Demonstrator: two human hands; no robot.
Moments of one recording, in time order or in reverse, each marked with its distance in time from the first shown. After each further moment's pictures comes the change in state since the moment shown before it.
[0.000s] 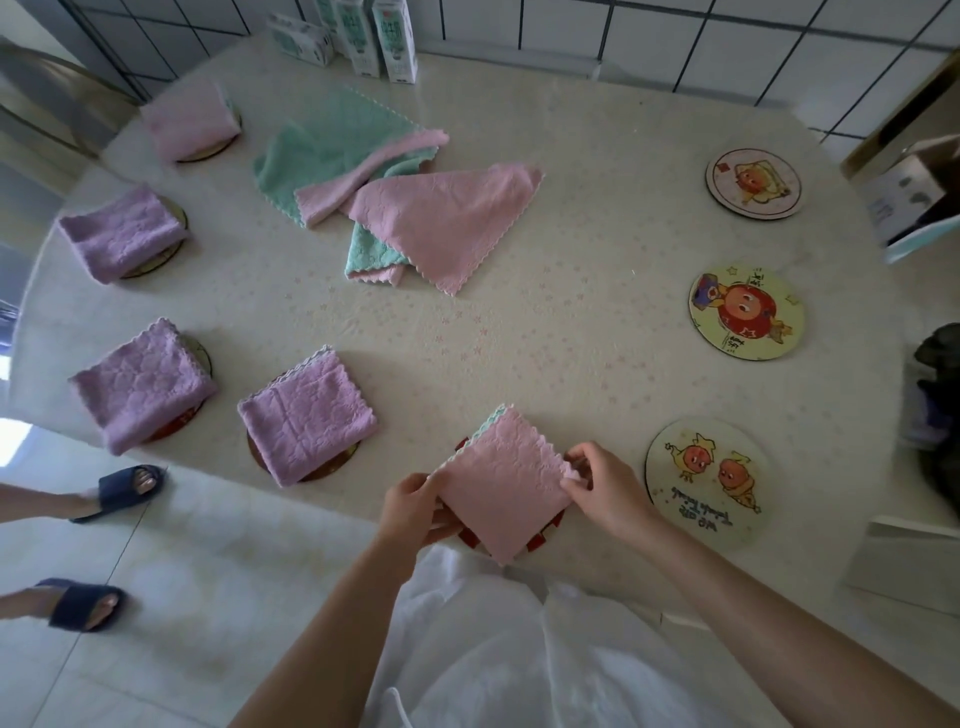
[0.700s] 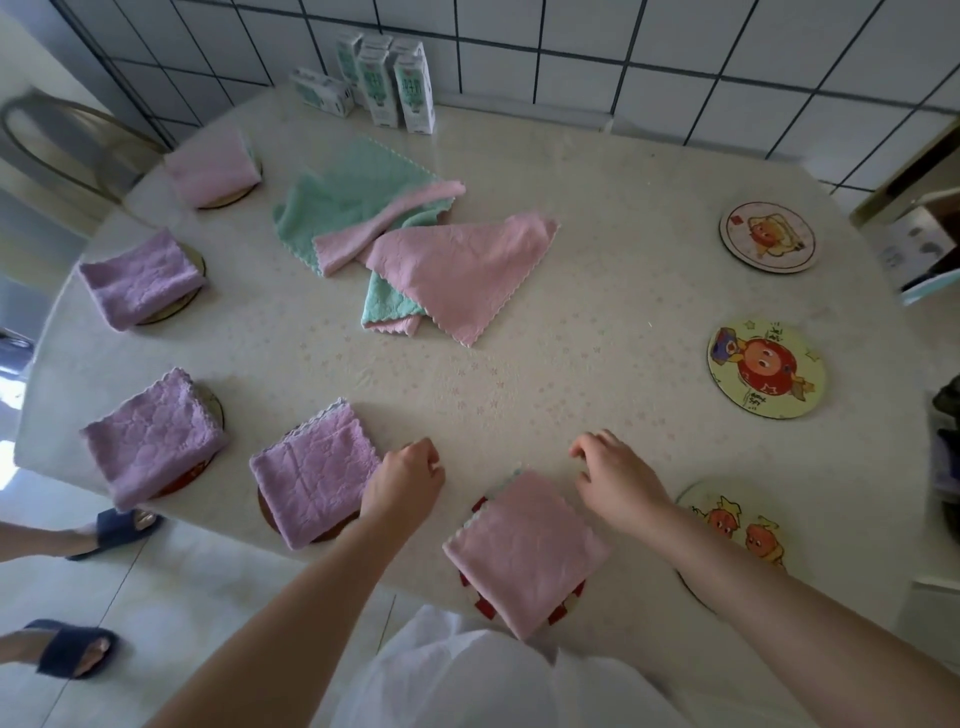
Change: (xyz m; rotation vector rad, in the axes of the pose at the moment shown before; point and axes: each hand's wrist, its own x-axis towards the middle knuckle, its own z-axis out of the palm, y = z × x) left_hand 0.045 0.089 -0.019 1.055 0.209 0.646; right_hand 0.056 -0.051 -0.037 -0.408 0.047 -0.162
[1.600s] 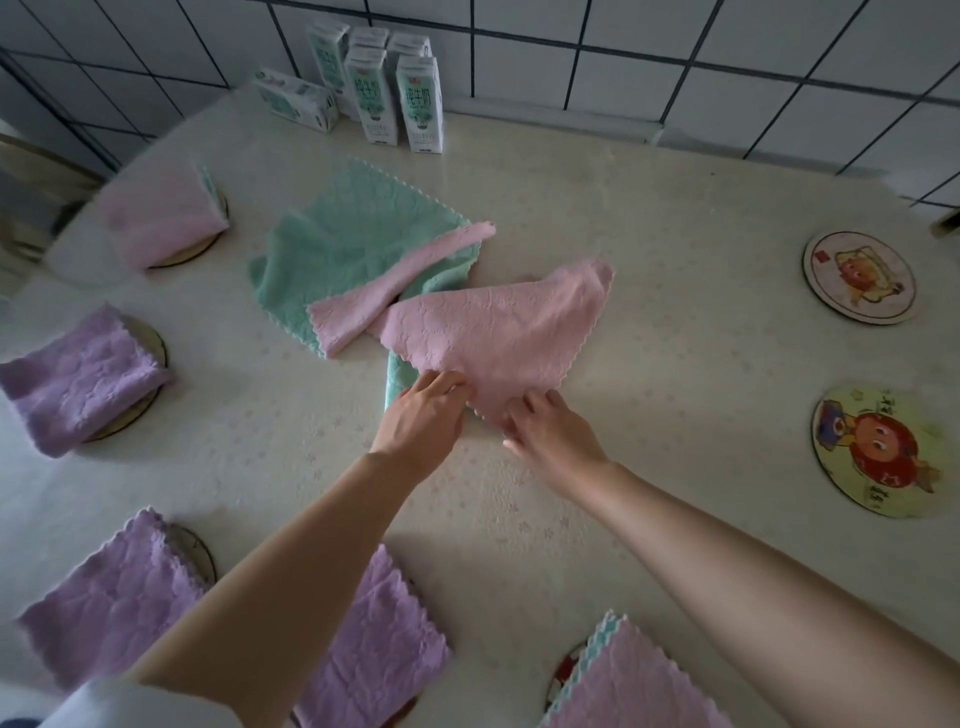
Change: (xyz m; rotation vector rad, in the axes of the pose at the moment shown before) left_hand 0.232 -0.018 -0.065 0.168 0.111 0.644; right_hand 0.219 -0.113 -0.002 -0.169 0.116 -0.203
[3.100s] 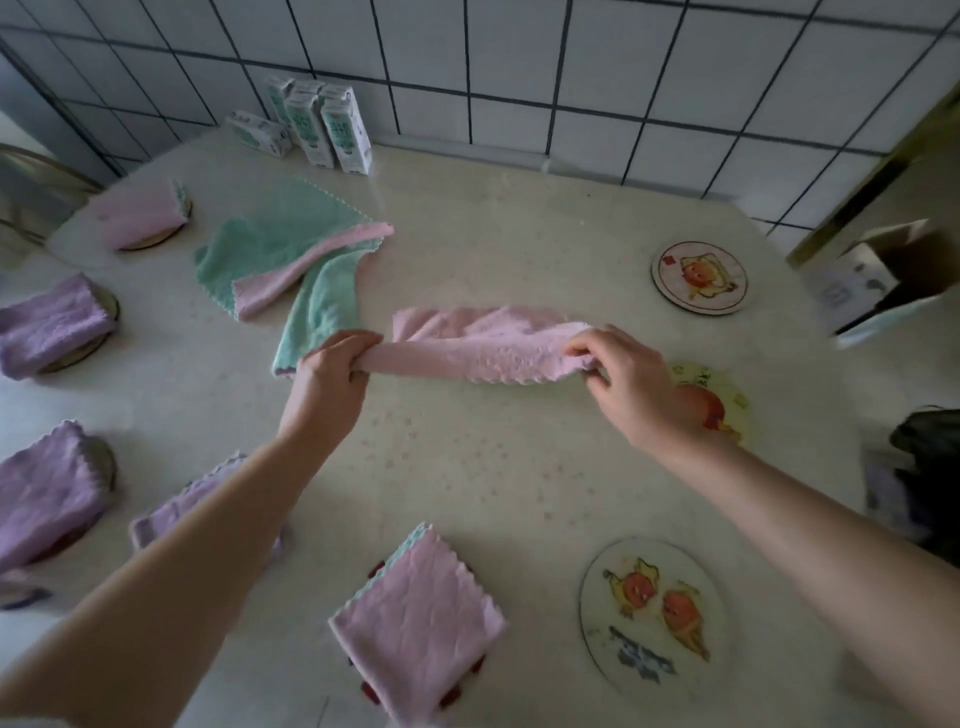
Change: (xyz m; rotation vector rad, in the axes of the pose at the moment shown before) left_hand -0.028 0.170 -0.032 -0.133 0.462 -0.275; right_hand -0.168 0.188 -0.134 0.282 0.517 -0.240
